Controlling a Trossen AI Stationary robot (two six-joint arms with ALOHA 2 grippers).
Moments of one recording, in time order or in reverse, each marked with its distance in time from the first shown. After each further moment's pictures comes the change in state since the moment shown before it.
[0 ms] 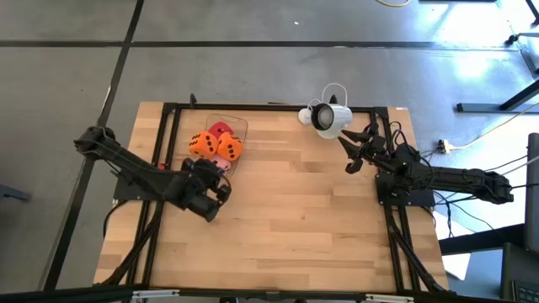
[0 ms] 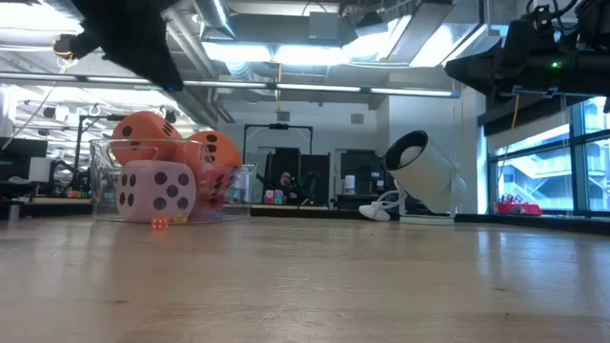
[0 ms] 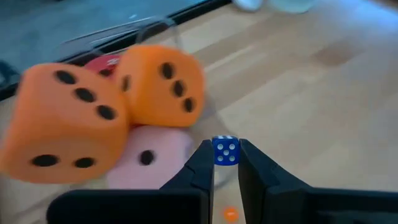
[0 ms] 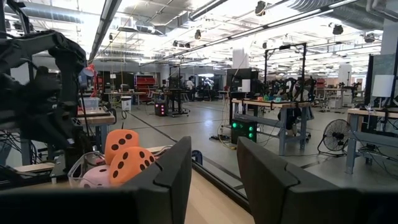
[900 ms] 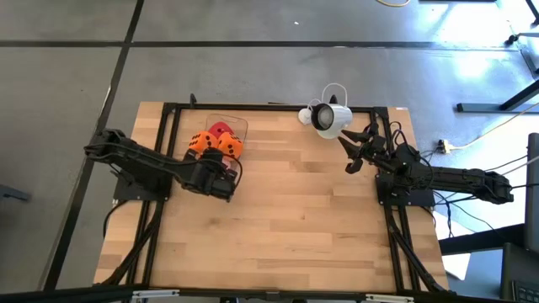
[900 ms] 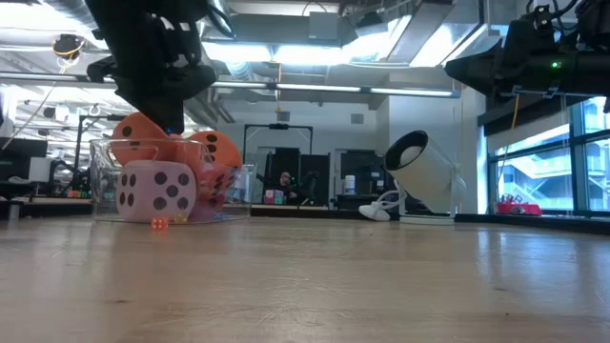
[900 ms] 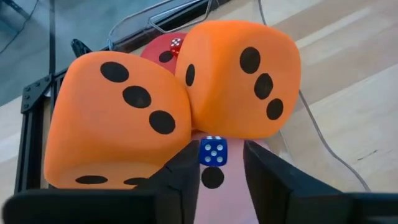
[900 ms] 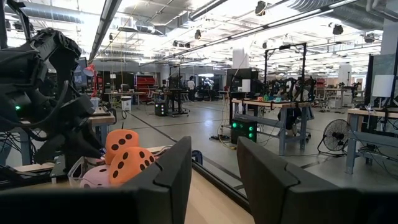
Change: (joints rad) left arm 0.256 0.142 0.000 -0.086 0.072 0.029; right arm 0.000 0.000 0.000 0.000 0.000 0.000
